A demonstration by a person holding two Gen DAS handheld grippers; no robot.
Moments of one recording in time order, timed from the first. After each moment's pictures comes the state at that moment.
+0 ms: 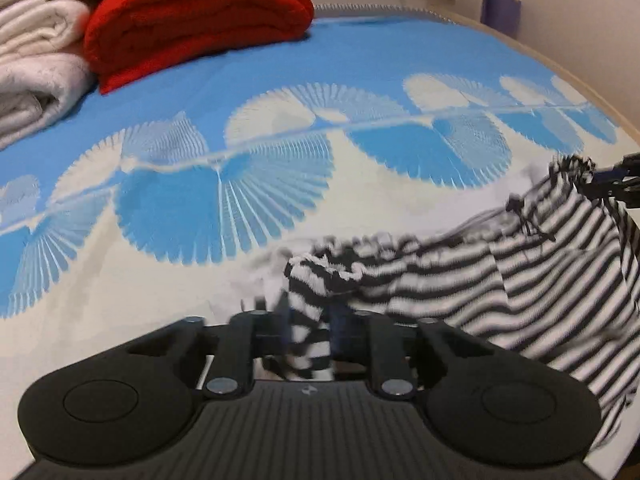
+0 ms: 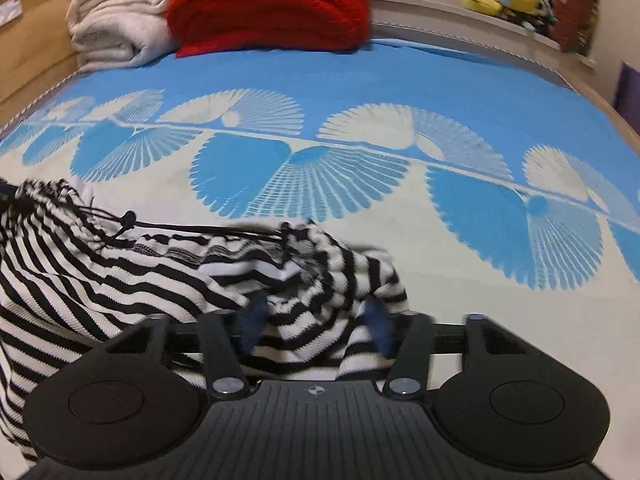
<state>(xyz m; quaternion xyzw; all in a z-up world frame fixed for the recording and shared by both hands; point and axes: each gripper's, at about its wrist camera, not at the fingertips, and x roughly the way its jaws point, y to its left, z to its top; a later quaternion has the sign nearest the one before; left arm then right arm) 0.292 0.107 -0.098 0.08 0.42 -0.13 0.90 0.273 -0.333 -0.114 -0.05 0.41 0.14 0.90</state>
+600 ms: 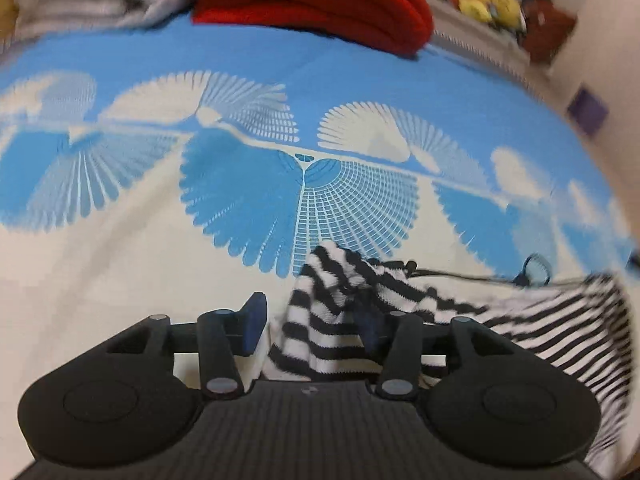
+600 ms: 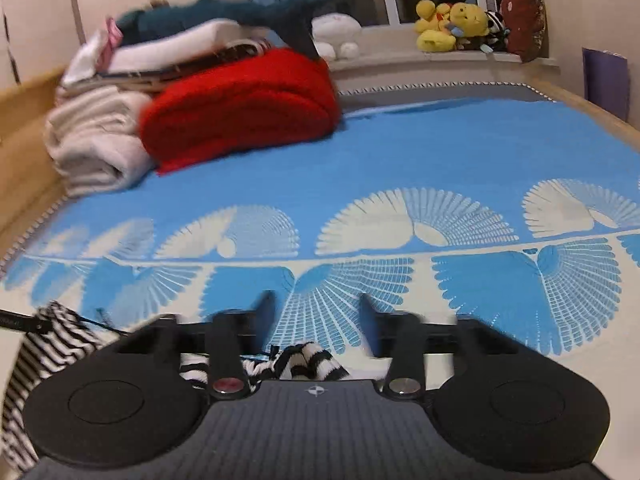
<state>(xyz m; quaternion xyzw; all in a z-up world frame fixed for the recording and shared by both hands) 0.343 0.186 -0.109 -0.11 0.47 -0.04 0.88 0.308 -0.345 -0.068 0.09 0.31 0.12 0.94</state>
